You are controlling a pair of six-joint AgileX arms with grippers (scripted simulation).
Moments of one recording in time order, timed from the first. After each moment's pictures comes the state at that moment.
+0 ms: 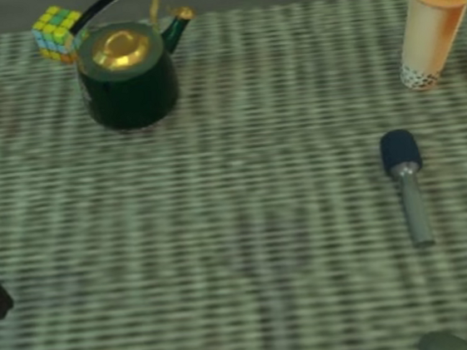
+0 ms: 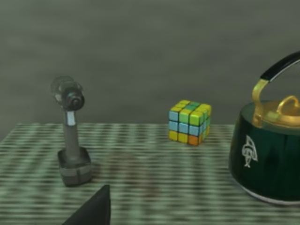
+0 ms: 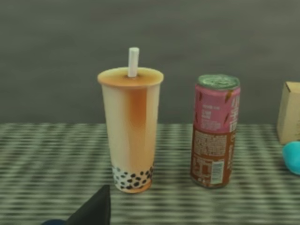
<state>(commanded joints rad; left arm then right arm) 0.00 0.00 0.00 0.00 0.00 0.00 0.00 0.00 0.00 0.00 0.00 0.00</state>
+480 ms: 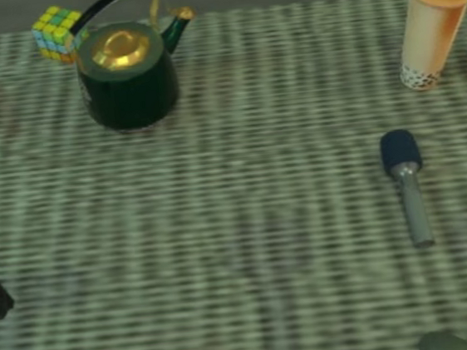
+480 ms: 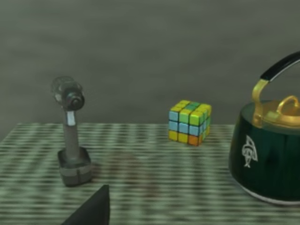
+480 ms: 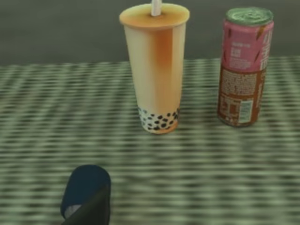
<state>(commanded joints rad) 0.00 0.00 0.00 0.00 0.00 0.00 0.07 0.22 0.17 -0.16 0.02 0.07</state>
